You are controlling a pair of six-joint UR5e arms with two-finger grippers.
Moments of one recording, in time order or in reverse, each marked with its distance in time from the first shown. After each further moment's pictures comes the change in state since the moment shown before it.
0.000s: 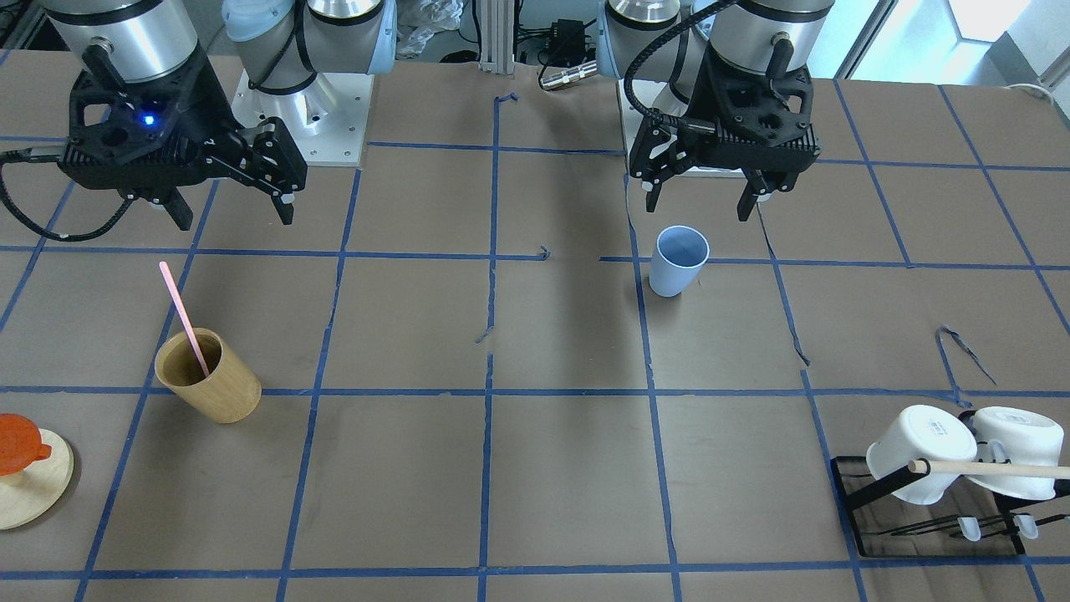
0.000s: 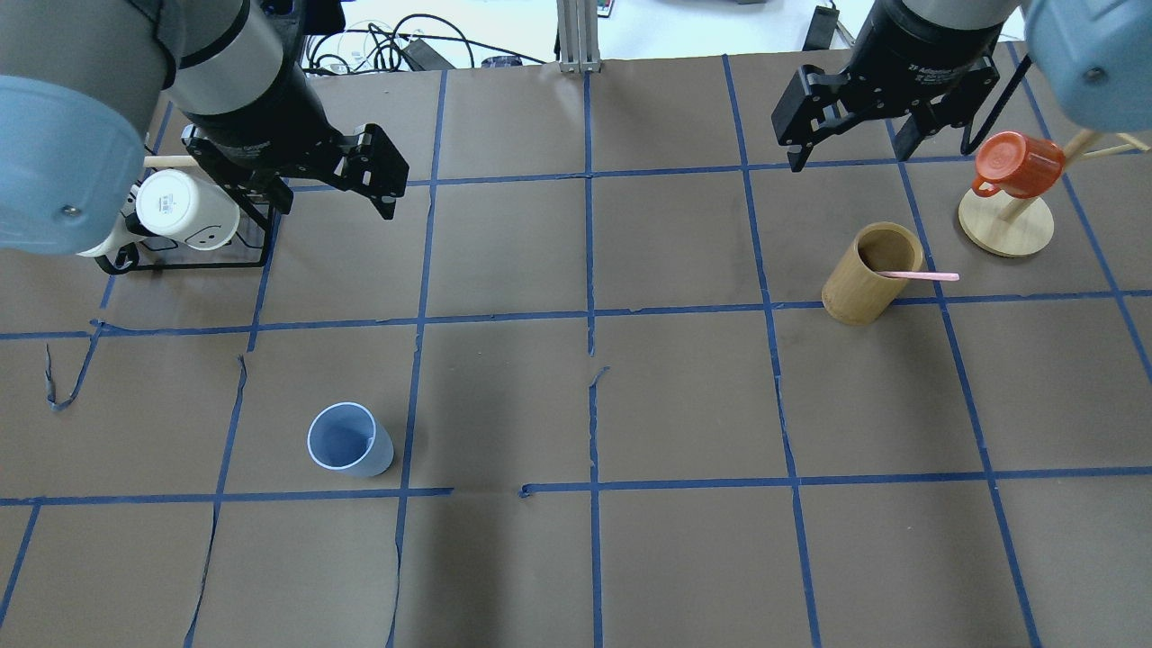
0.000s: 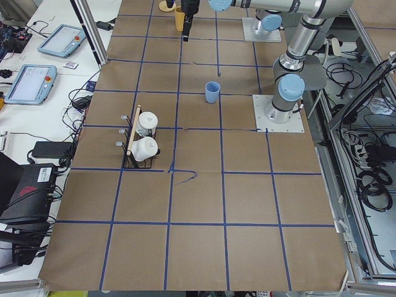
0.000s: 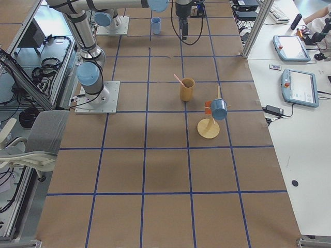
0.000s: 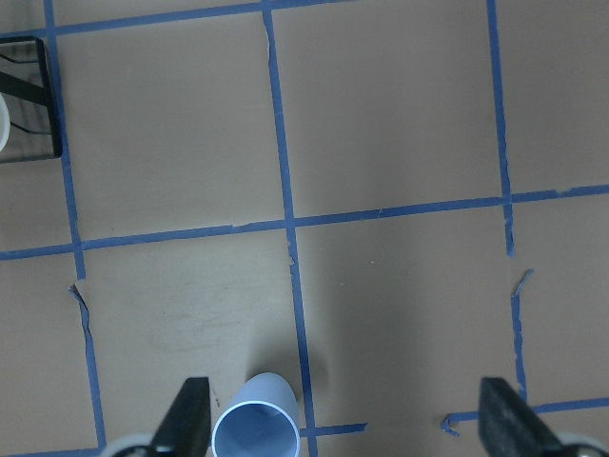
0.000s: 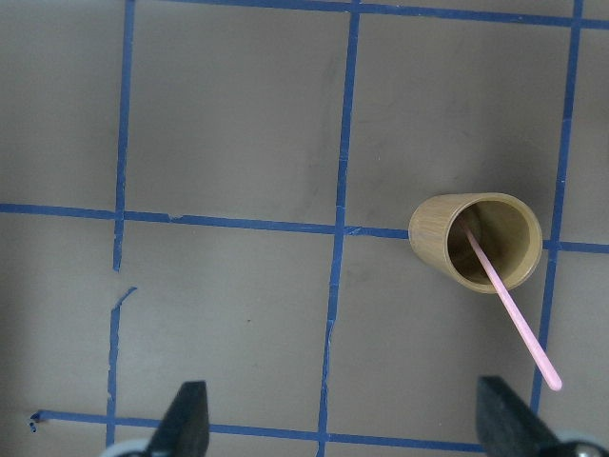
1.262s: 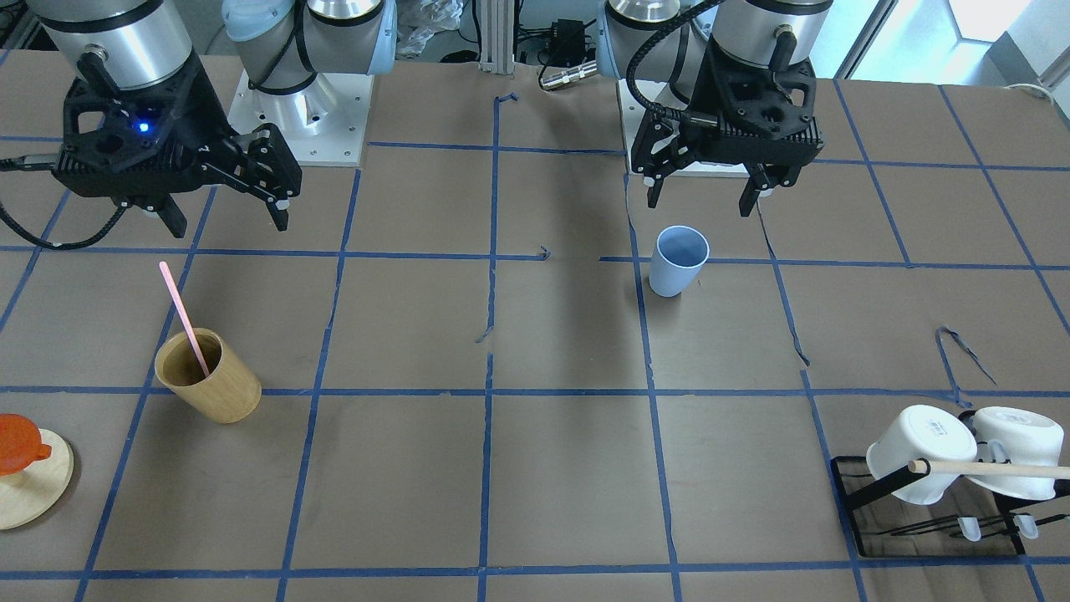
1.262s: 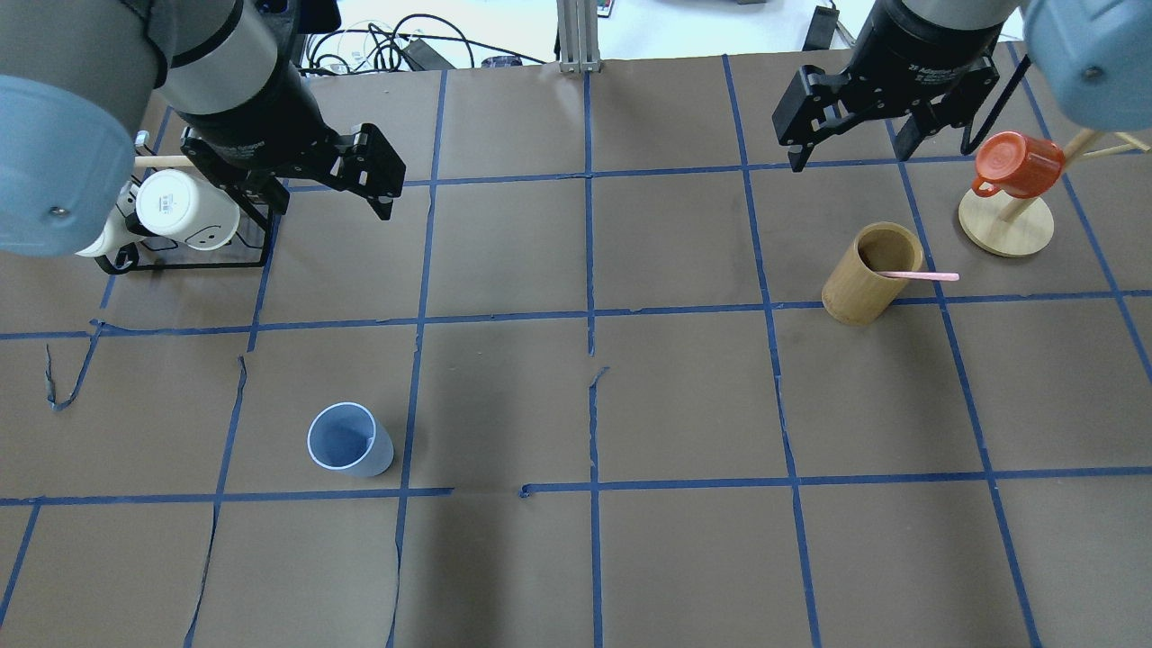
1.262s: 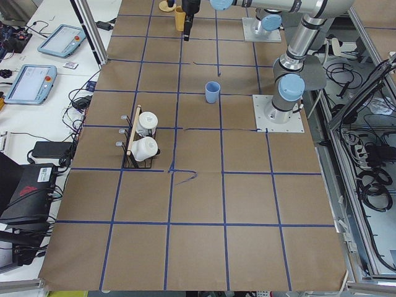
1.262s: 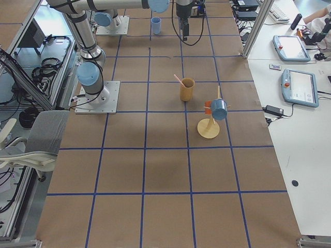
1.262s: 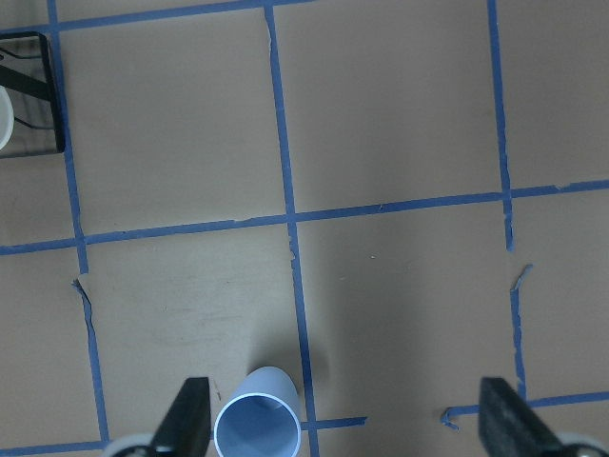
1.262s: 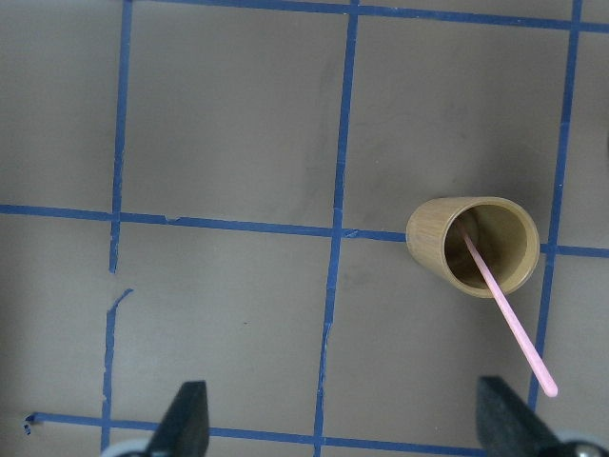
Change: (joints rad) left arm 0.002 0.005 0.002 -0.005 -0.001 0.000; right arm -0.009 0.006 0.001 -0.028 -0.004 -0.034
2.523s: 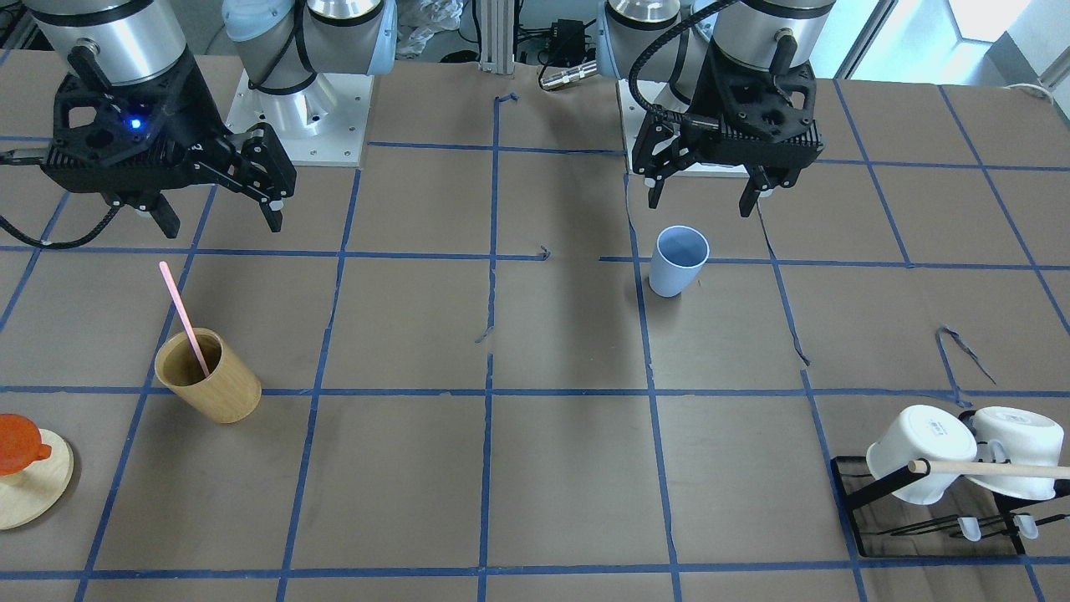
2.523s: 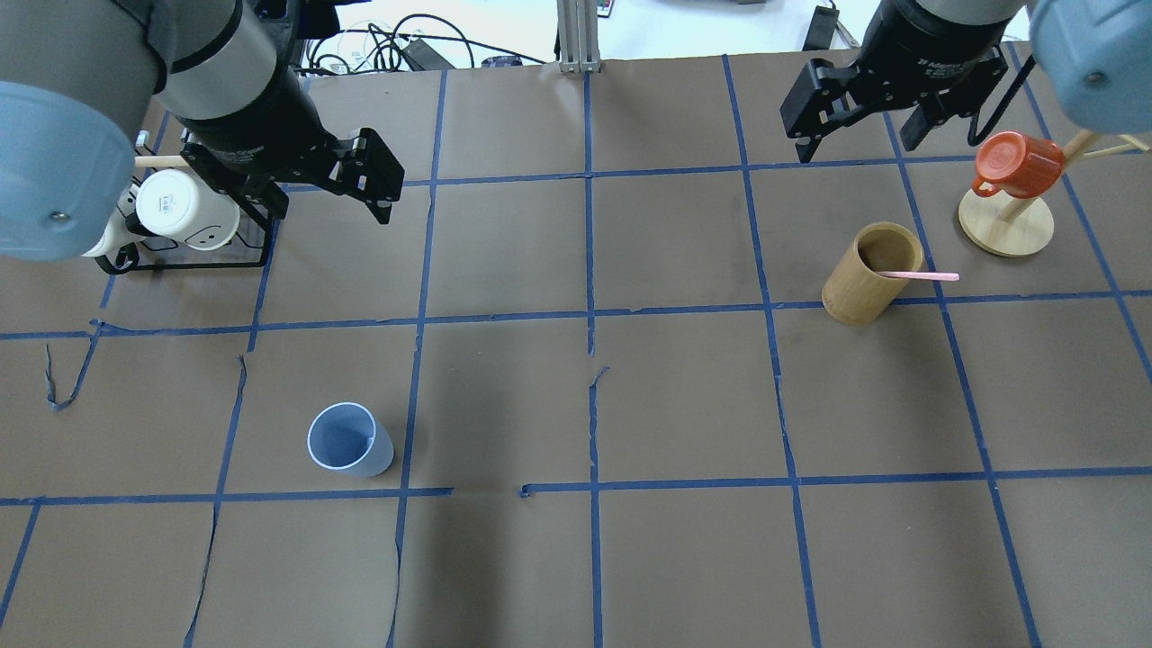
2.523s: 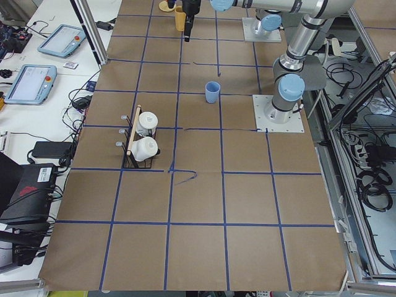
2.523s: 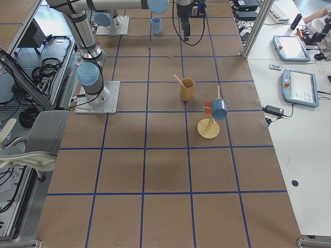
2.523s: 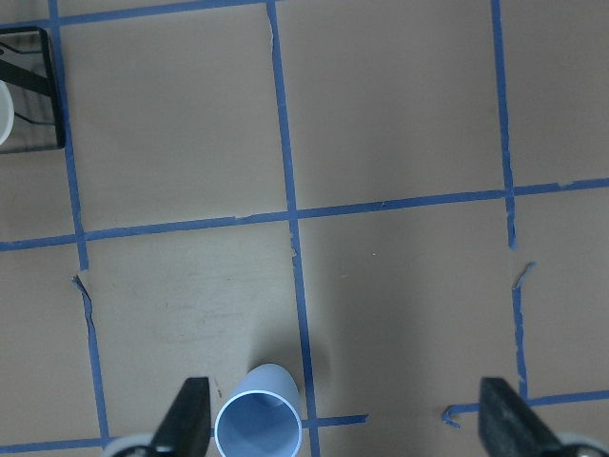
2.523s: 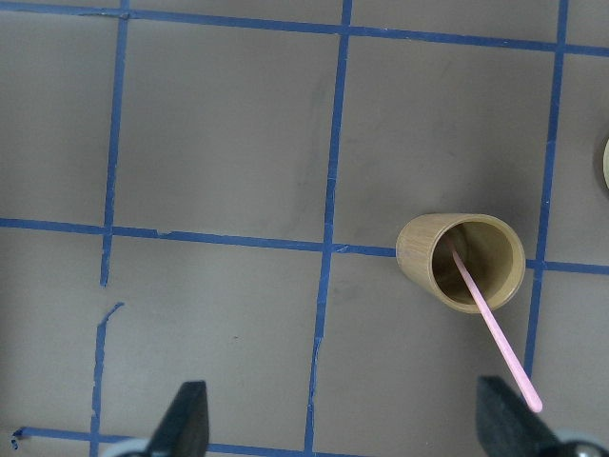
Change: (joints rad) left arm 0.004 0.003 -0.010 0.000 -0.001 0.000; right arm -0.004 -0.006 0.007 -0.011 -0.006 0.011
